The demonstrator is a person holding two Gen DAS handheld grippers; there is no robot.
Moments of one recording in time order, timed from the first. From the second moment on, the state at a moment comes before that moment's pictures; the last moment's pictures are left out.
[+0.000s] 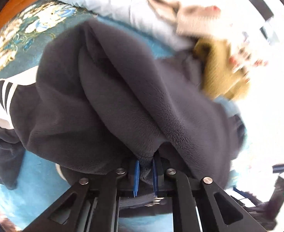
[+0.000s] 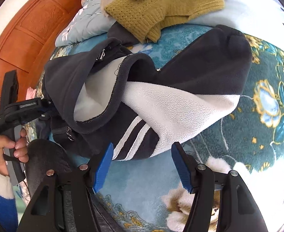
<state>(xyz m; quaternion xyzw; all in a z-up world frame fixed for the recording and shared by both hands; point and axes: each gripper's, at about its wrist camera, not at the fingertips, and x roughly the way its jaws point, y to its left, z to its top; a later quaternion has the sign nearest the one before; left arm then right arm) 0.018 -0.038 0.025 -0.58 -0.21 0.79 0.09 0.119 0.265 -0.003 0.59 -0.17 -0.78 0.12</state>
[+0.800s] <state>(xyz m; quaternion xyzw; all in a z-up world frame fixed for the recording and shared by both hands) 0.027 -0.052 0.170 -0.44 -0.20 0.86 0.19 0.089 0.170 0.077 0.45 -0.06 -0.86 0.24</state>
